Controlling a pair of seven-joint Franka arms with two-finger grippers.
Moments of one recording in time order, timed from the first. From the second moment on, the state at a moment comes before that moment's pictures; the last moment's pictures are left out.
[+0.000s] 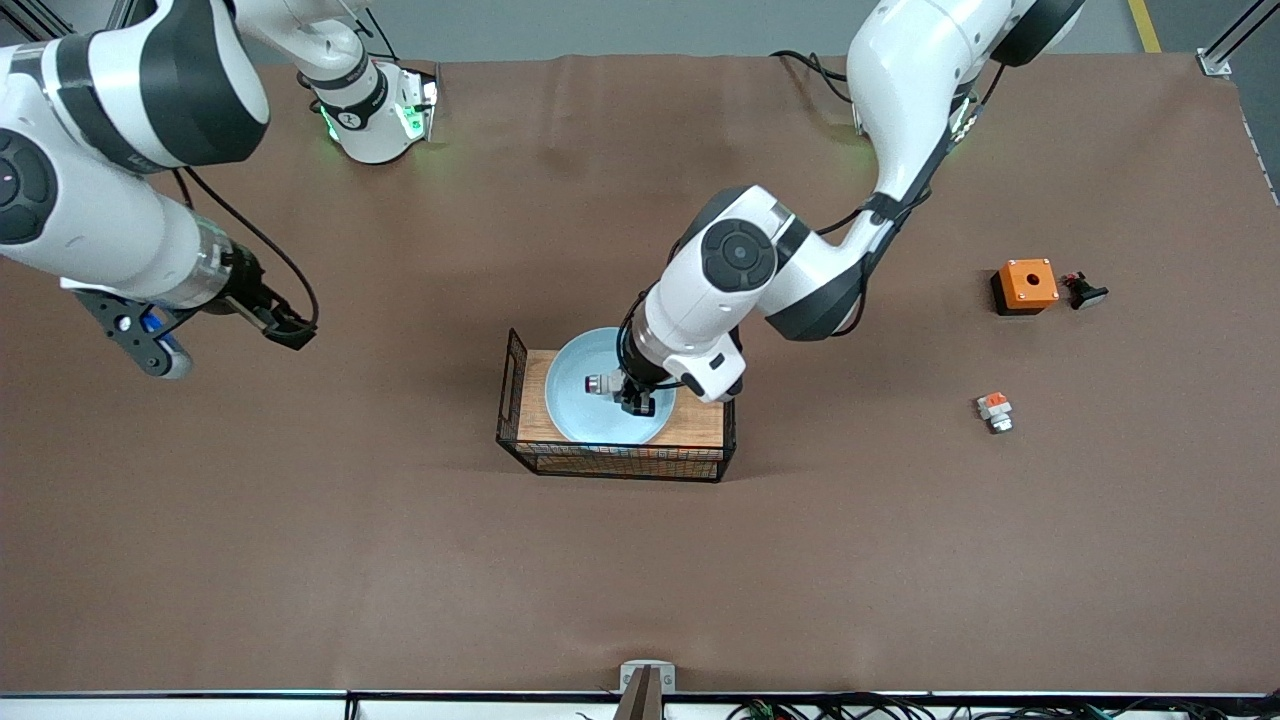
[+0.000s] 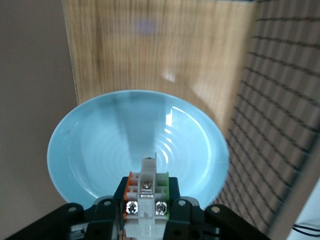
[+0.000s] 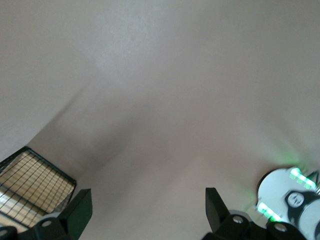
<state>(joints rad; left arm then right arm) -0.49 0.68 -0.28 -1.25 -0.07 2.19 -2.23 0.26 0.18 -0.03 -1.53 0.01 1.48 1.08</state>
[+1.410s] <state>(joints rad) 0.01 0.12 -0.29 -1.78 -0.16 1.74 -0.81 0.78 0.34 -0.03 -1.58 -0.04 1.91 2.07</state>
